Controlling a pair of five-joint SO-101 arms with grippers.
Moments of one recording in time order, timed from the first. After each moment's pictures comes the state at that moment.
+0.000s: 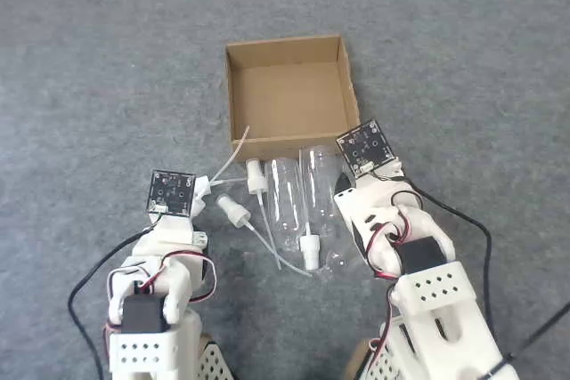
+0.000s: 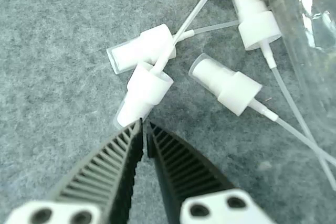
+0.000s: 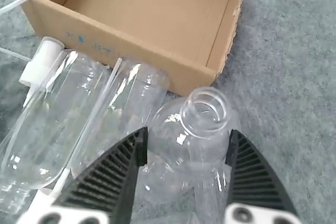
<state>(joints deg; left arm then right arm) -6.9 -103.3 96.8 72.0 -2.1 -19.8 -55.3 72.4 33.6 12.7</state>
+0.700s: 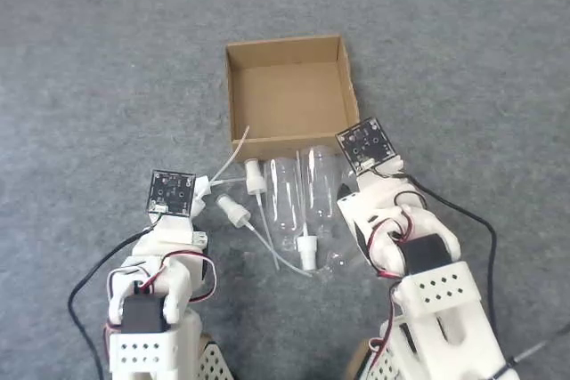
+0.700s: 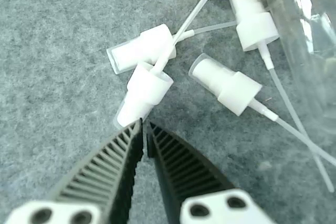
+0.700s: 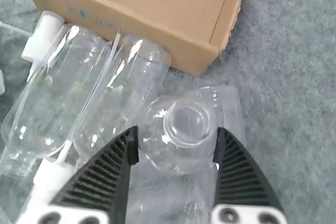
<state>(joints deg) -6.9 -103.3 96.8 72.0 -2.1 -19.7 -59.7 68.0 46.8 12.7</state>
